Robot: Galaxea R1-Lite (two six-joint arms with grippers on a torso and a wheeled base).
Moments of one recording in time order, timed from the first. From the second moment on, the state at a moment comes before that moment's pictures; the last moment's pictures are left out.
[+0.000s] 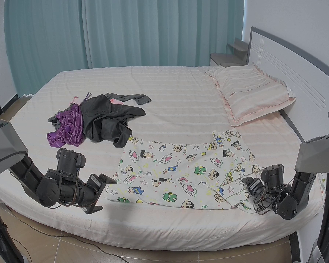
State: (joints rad) left arm -0.24 1.98 -0.62 -0.50 -0.21 -1.21; right arm 0.26 2.29 -0.45 -1.14 -0.22 1.11
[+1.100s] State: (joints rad) left arm -0.24 1.98 -0.62 -0.51 -0.21 -1.21; right arm 0.25 2.32 -0.50 -1.13 -0.23 1.08
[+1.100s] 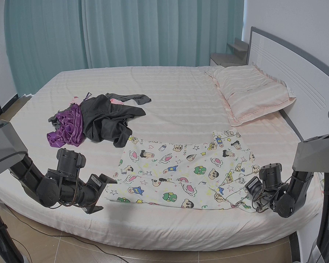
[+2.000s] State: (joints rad) left arm -0.24 1.98 -0.62 -0.50 -0.21 -1.21; right arm 0.41 2.11 -0.28 -1.13 -0.38 0.98
